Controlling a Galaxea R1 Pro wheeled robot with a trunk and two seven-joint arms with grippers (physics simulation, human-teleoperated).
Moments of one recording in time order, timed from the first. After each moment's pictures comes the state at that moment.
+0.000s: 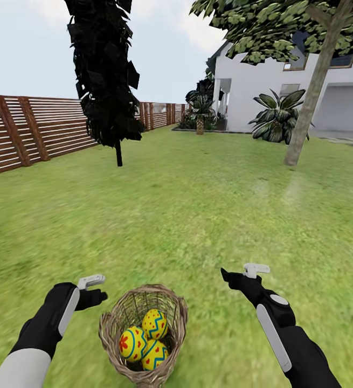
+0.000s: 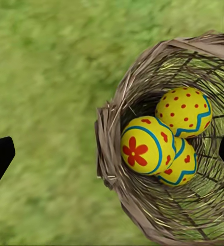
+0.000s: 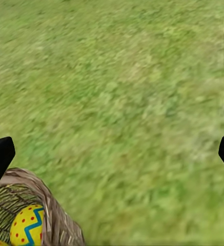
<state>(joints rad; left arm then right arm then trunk) -0.55 0.09 0.16 -0.97 0.10 0.90 0.01 -0.35 -0.05 0.07 -1.35 -0.29 0.46 -0.05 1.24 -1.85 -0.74</state>
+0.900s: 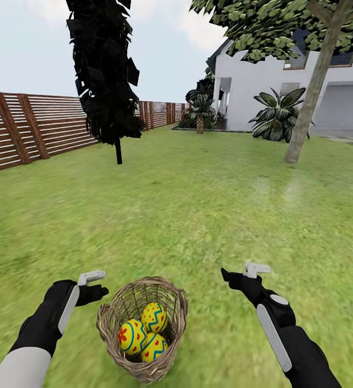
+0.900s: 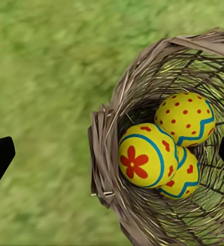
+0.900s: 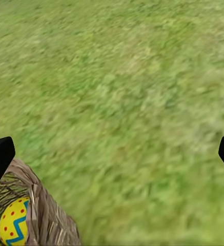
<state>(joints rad) -0.56 0.09 0.16 -1.00 0.10 0.89 -0.01 -0.35 -0.05 0.07 -1.35 -0.29 0.46 -0.05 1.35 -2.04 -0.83</state>
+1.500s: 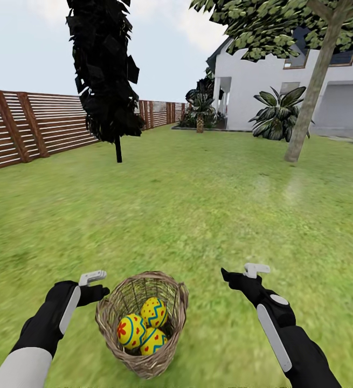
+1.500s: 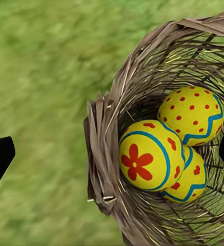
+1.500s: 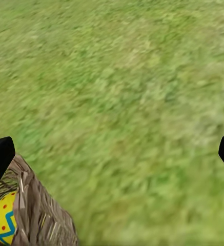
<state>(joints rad) -0.55 0.08 0.16 -0.99 0.10 0.86 -0.01 -0.35 -0.05 0.07 -1.35 -0.29 0.46 -0.05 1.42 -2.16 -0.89</state>
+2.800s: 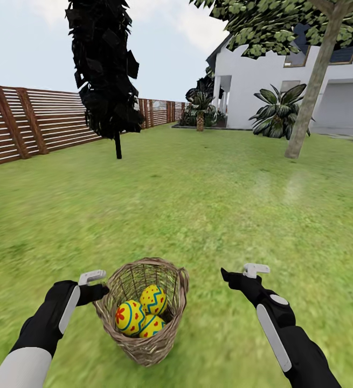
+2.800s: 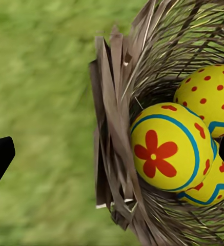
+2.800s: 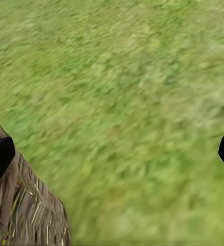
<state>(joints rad) -0.55 0.09 0.16 -0.99 0.10 0.86 -0.01 -0.35 -0.05 0.07 -1.35 -0.29 0.46 -0.05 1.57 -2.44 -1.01</state>
